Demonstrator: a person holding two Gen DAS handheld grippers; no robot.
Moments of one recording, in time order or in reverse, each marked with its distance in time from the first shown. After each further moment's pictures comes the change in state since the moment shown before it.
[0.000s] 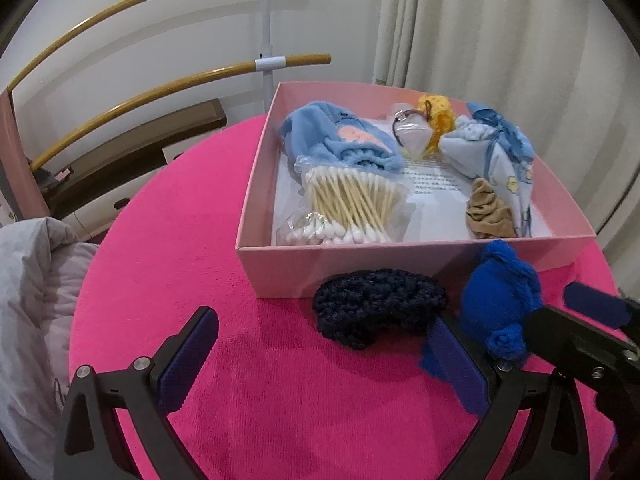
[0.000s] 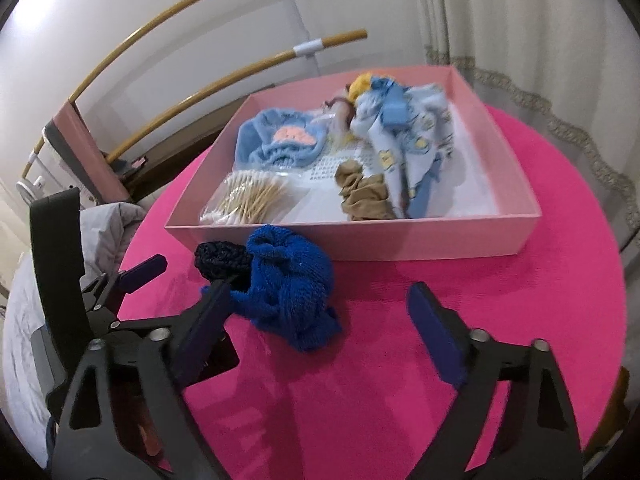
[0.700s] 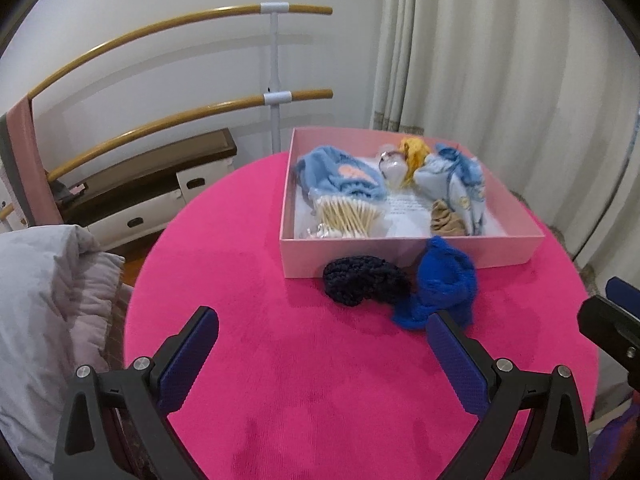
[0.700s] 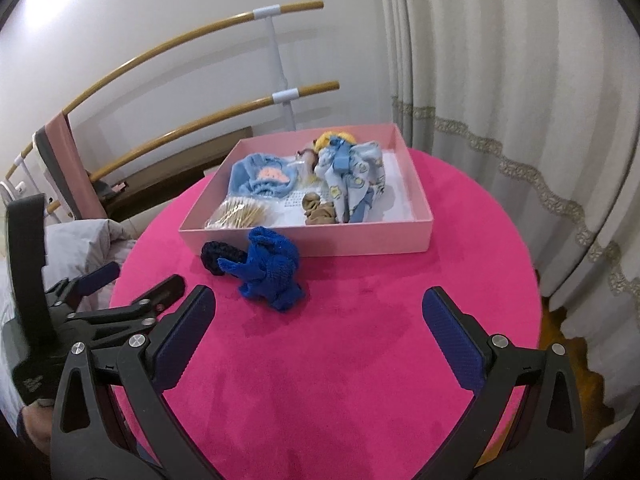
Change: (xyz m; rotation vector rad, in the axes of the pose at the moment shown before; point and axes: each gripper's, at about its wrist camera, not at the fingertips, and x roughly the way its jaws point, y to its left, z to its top) left arm -0.112 0.003 -0.035 -0.006 -0.104 0.008; right arm -0.091 0.007 -0.035 -0.046 -0.178 -0.158
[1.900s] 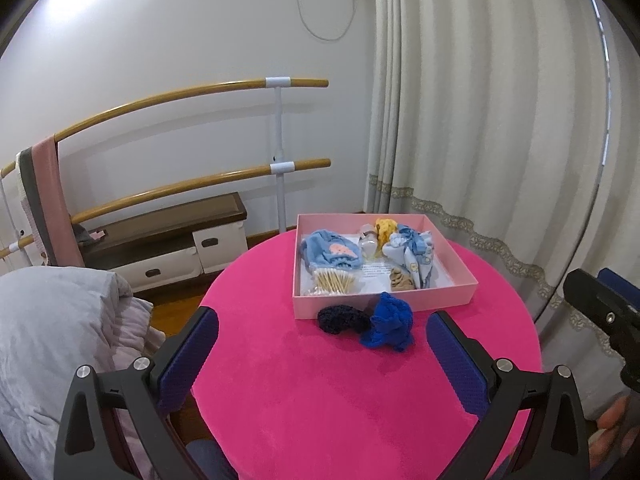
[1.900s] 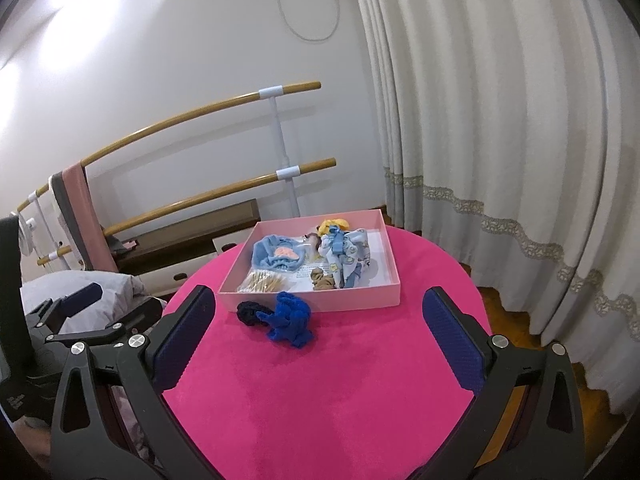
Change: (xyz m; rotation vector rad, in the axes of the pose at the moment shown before) left arm -0.199 -0.018 -0.036 0.011 -0.235 0.010; right arm -0.124 0.013 0.000 0.005 -0.281 -0.020
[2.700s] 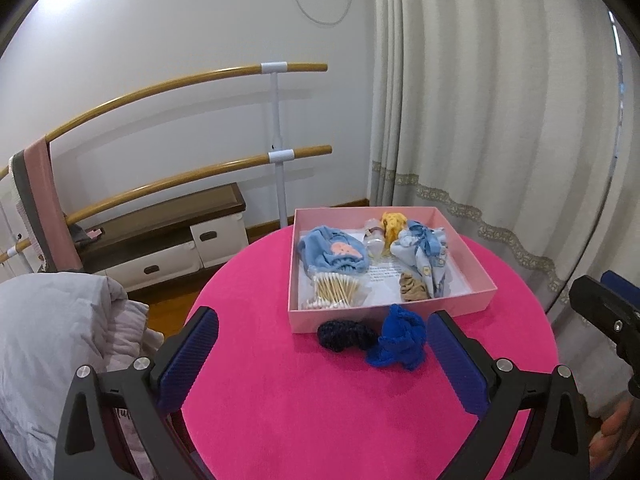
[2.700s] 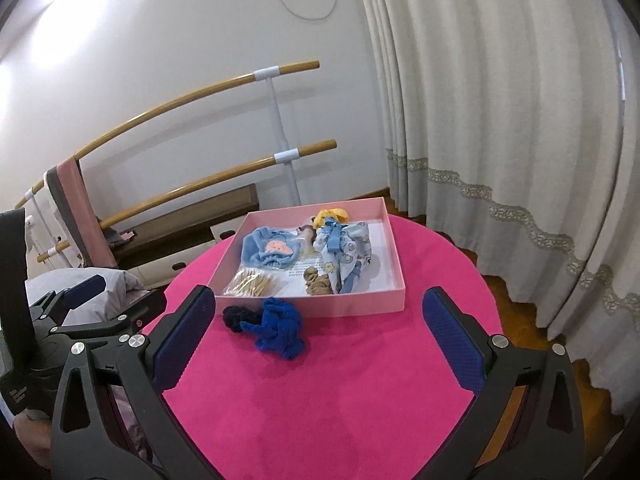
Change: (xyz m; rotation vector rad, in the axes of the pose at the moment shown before) left arm 0.064 0.000 0.031 0.027 0.053 0.008; right arm 0.040 -0.013 0.013 0.025 0.062 0.024
